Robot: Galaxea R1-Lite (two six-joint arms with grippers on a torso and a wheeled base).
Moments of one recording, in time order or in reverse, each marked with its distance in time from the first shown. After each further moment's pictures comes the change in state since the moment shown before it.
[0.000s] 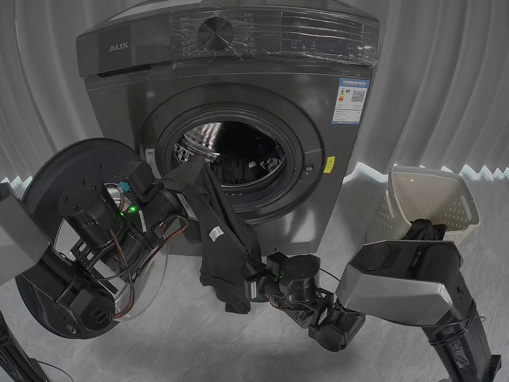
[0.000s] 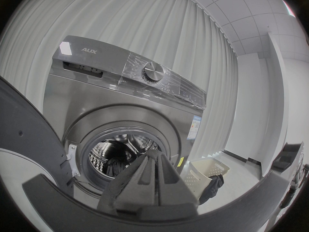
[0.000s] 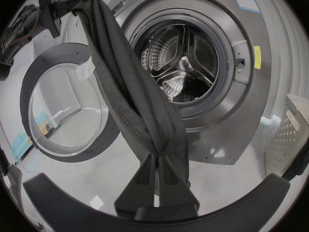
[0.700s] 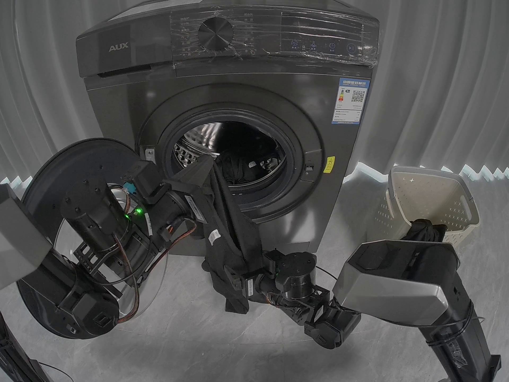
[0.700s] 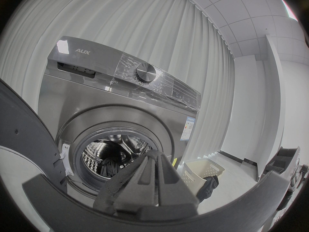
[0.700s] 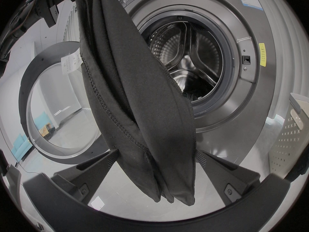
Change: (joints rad) left arm -0.042 -0.004 -0.006 0.000 0.005 0.000; right arm -0.003 0.012 -0.046 0.031 0.013 0.002
